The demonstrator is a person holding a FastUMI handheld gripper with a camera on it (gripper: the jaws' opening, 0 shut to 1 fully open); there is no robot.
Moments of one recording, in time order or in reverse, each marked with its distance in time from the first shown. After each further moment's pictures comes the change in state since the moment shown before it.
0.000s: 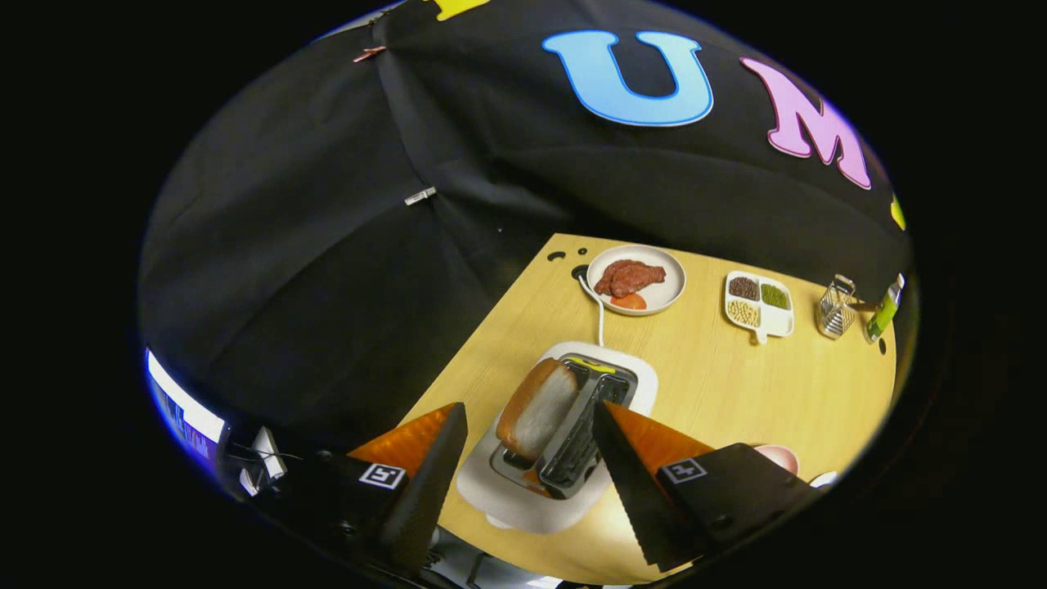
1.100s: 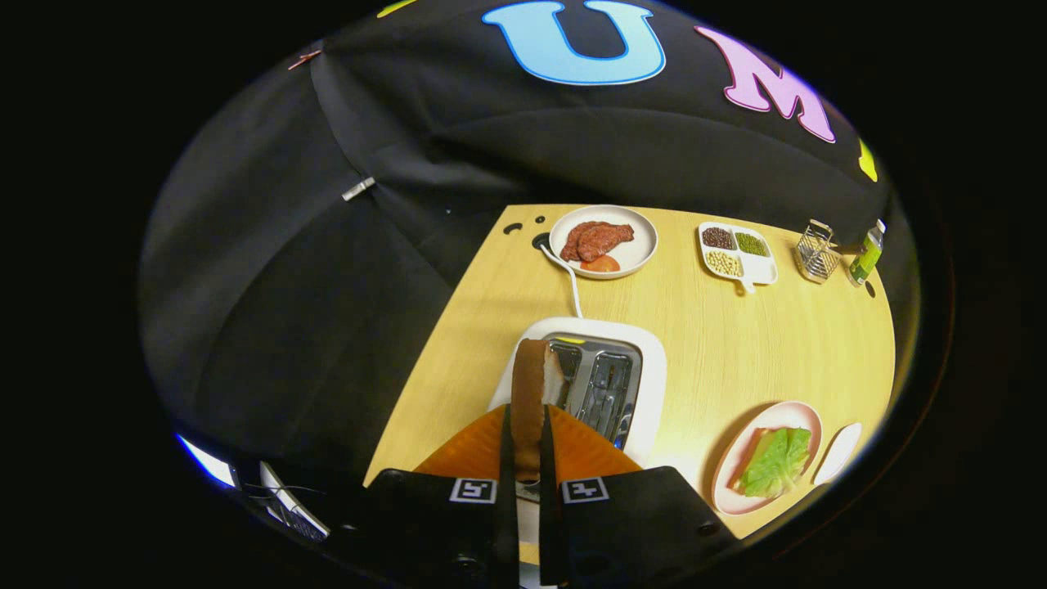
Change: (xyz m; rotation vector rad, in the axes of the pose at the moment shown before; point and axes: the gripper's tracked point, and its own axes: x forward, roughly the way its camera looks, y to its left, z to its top) arm 0.021 -0.009 -0.008 0.143 0.049 -0.111
